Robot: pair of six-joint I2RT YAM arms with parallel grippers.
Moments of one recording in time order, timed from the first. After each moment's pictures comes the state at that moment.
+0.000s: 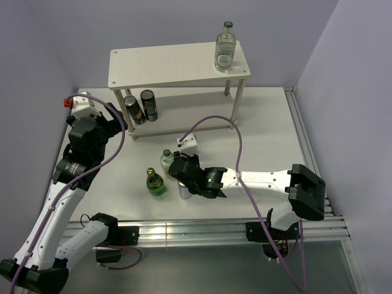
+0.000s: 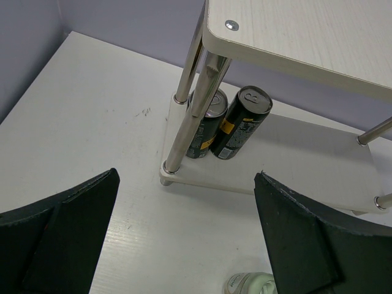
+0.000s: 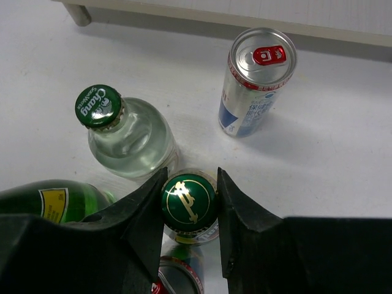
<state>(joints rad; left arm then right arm) -0.32 0.85 1.03 -0.36 -0.44 -0.37 1.22 1.52 1.01 -0.15 0.85 0.55</state>
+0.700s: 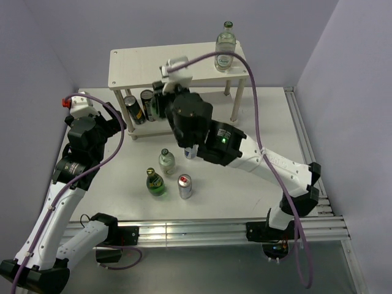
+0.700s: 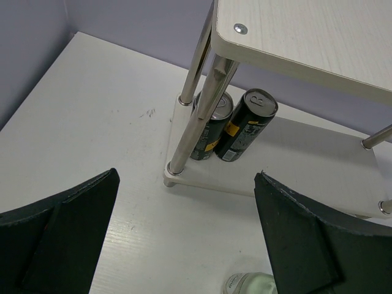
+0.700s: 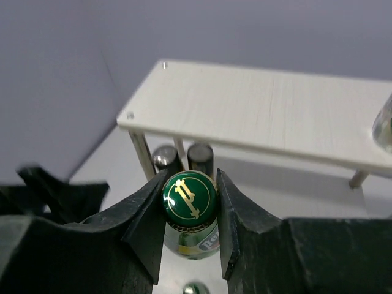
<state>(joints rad) -0.30 0.85 1.03 -0.36 -0.44 -0.37 1.21 1.61 1.91 -0.28 0.86 0.03</state>
